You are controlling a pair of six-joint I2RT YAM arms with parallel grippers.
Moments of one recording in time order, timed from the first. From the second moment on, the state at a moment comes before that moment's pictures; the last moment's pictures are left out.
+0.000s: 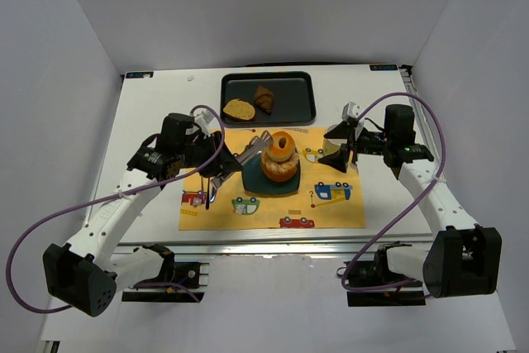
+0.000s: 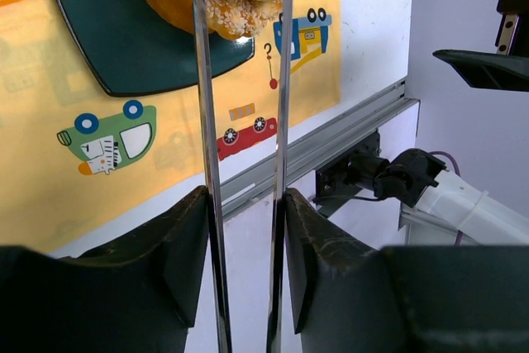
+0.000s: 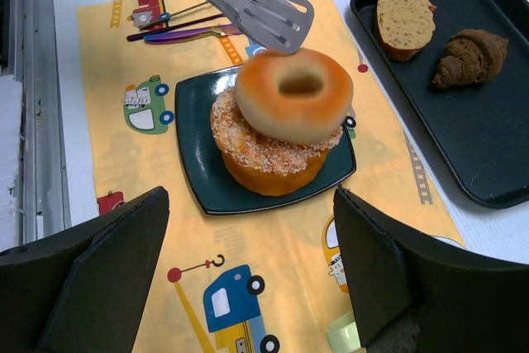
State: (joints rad) left arm -0.41 1.11 1.00 -0.63 0.48 -0.65; right arm 0.12 1.19 0.87 -0.24 -1.13 -0.57
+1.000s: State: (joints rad) left arm -0.34 1.10 1.12 -0.65 0.15 -0.46; right arm 0.12 1.19 0.87 -0.26 -1.13 -0.58
